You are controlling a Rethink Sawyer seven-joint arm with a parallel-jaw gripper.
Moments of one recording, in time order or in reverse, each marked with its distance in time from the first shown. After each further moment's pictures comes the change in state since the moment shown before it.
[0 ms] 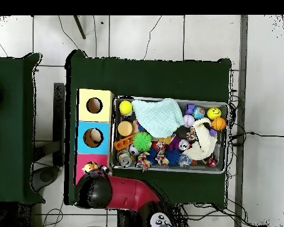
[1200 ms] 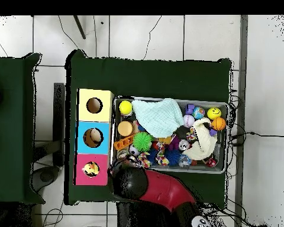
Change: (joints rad) arm -0.197 -0.025 0.005 -0.038 -0.038 0.034 0.000
